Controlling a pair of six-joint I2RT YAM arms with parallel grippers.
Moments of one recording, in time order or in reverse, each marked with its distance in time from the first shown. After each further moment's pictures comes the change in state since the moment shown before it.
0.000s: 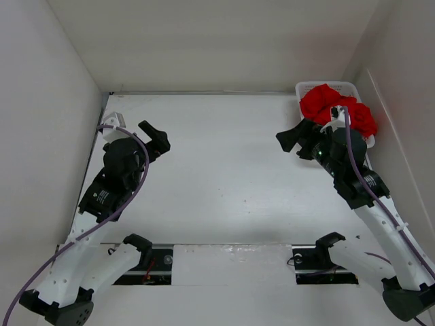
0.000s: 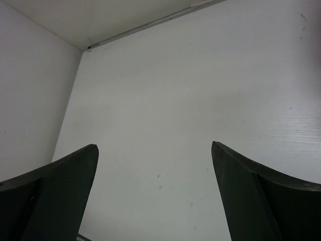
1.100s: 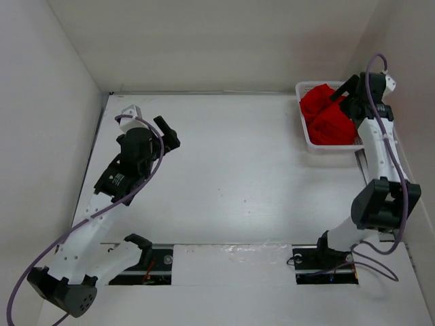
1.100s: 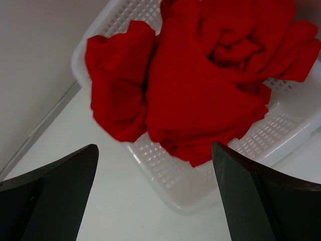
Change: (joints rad) left arm 0.000 0.130 -0.006 0.053 0.028 0.043; right arm -0.557 0.664 0.483 -0.129 0.133 0.016
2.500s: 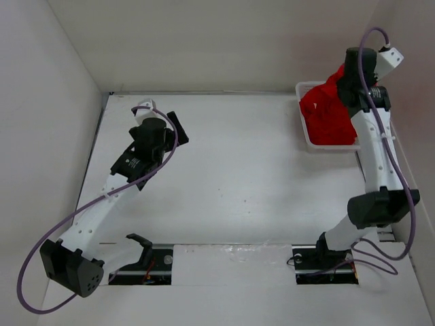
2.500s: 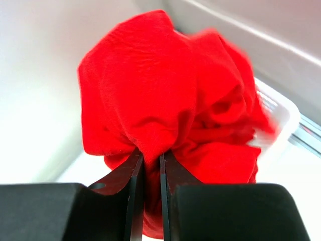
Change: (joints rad) left arm 0.000 0.188 0.021 0.076 0.008 0.046; right arm 0.166 0.114 0.366 -0.190 0.443 0.025
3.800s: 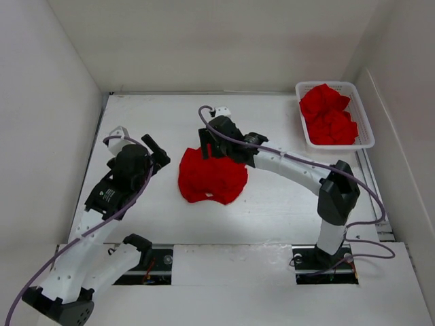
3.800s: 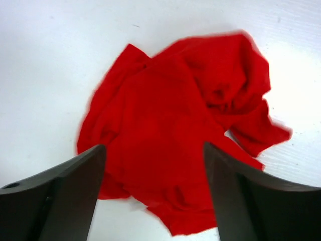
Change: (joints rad) left arm 0.007 -0.313 -0.074 -0.330 -0.073 -0.229; right arm 0.867 0.173 -0.304 0.287 -0.305 -0.183
